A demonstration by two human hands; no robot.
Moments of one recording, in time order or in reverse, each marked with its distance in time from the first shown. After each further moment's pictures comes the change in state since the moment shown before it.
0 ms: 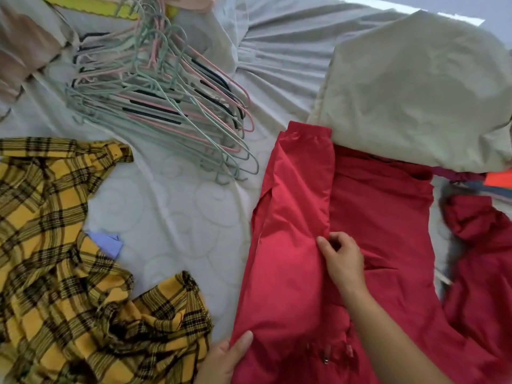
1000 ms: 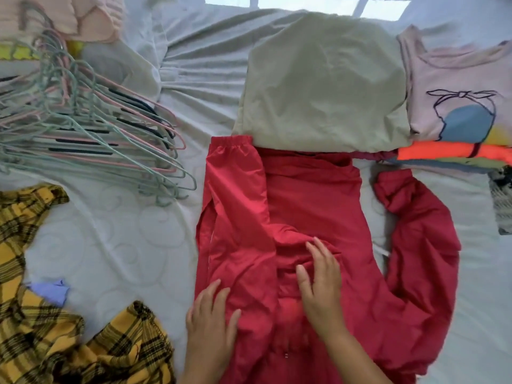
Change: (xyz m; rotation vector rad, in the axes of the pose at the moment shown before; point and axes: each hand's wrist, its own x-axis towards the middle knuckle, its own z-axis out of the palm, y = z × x) left_hand 0.063 -0.007 0.030 1.376 0.420 0.946; right_hand -0.049 0.057 -0.040 -0.088 0.231 -0.396
